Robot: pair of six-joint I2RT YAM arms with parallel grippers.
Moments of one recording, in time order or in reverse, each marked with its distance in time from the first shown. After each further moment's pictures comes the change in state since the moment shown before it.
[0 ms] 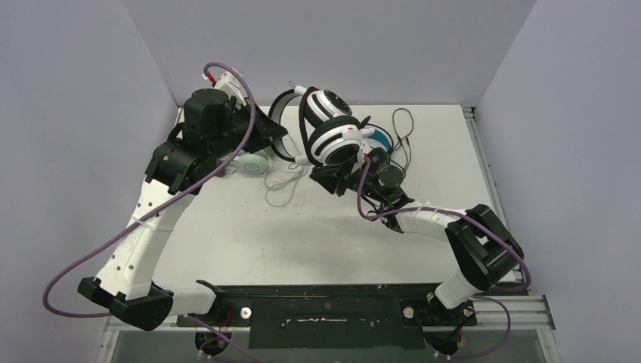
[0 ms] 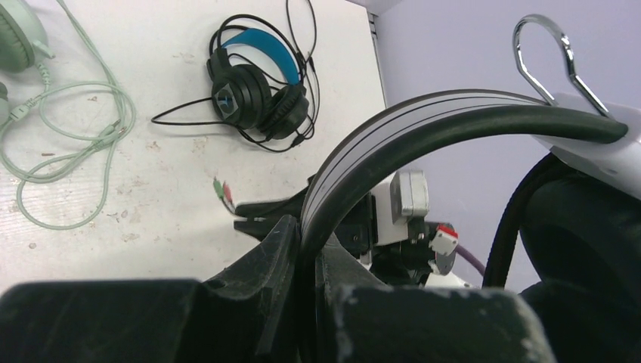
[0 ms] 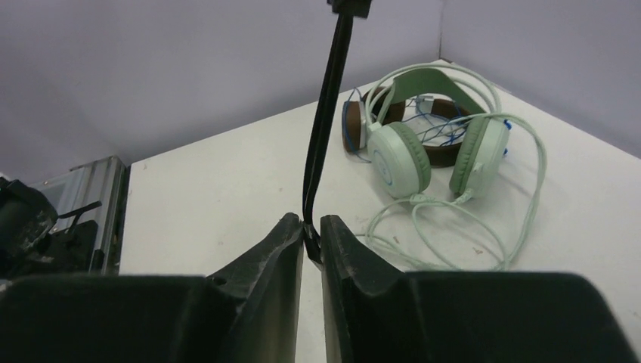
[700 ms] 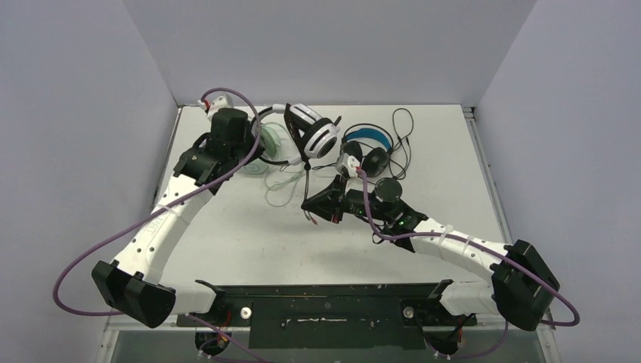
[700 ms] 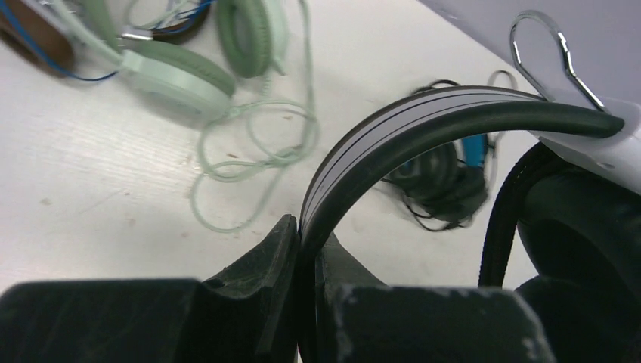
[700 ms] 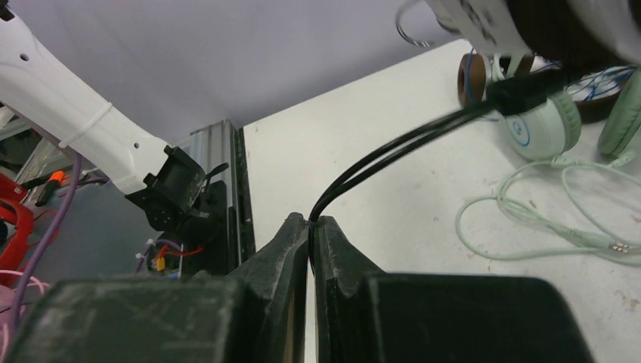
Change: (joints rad) left arm 0.062 0.022 -0.241 0.061 -0.352 -0.049; right arm 0.196 -0.318 -0.069 -0.372 0.039 0.077
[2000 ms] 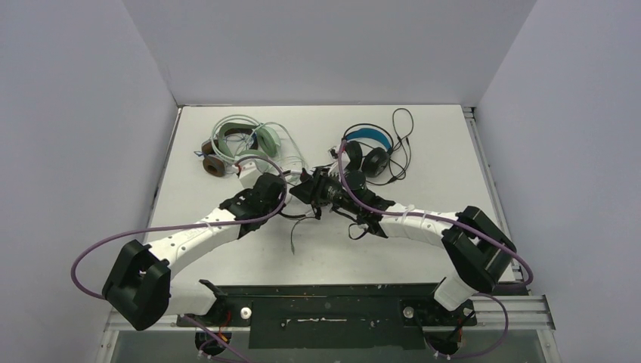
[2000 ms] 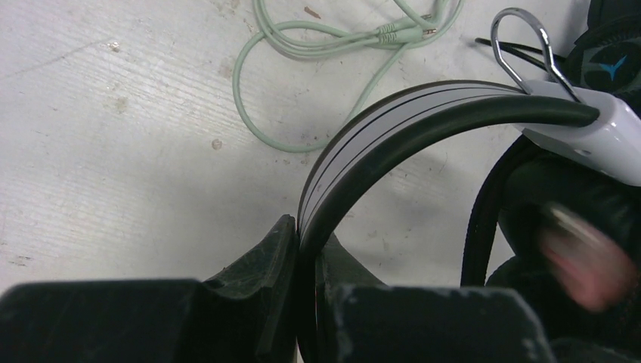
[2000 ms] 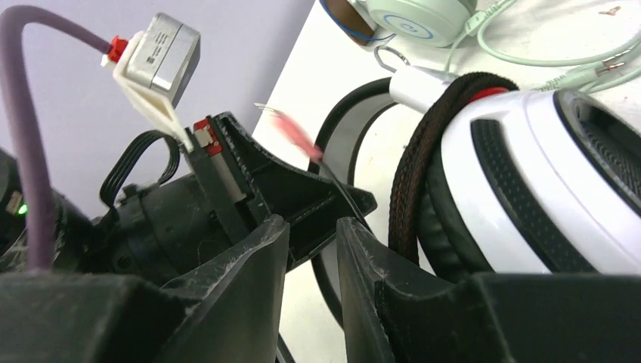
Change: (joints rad) left arm -0.214 -0.022 -0.696 0.391 -0.222 -0.204; right arm 0.025 0.324 0.168 -0.101 0.390 0.498
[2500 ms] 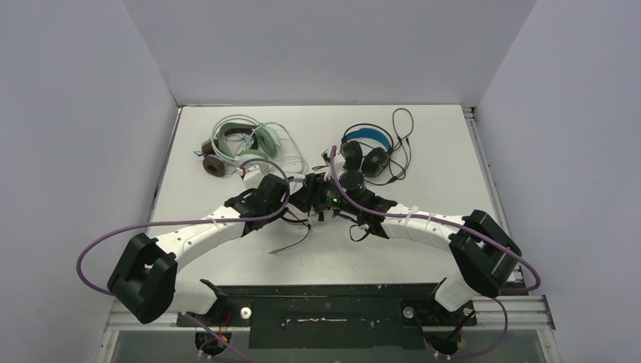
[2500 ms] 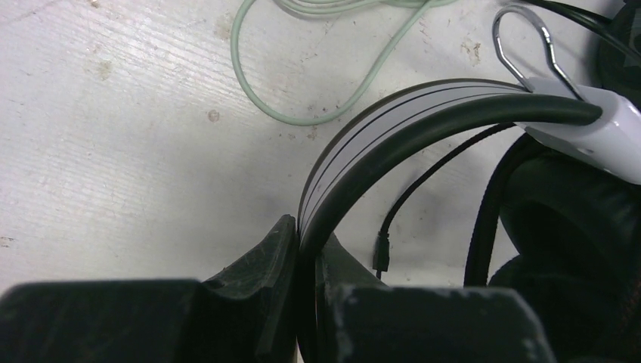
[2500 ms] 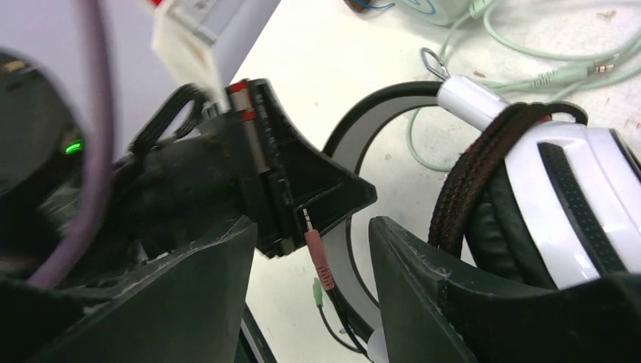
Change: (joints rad) left arm -0.007 0.051 0.010 -0.047 0.048 -0.025; right arm 0.019 -0.014 0.023 -0.113 -0.004 -0.145
